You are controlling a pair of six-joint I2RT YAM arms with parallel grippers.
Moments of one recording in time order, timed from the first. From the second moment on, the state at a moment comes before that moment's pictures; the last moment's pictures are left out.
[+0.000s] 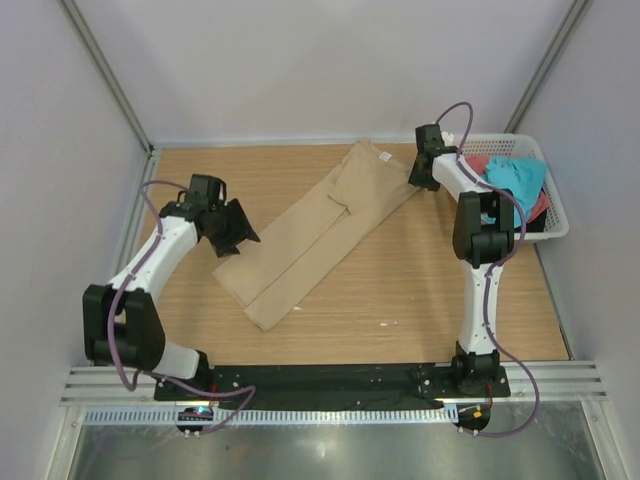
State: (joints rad) left arm -0.17 1.41 1.08 -0.72 0.18 -0.68; right arm 0.10 2.31 1.91 -0.55 0.30 0.39
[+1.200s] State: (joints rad) left arm 0.06 1.46 0.78 -0.80 -0.06 -0.84; right arm 0.15 1.66 1.08 -0.22 0.00 0.81
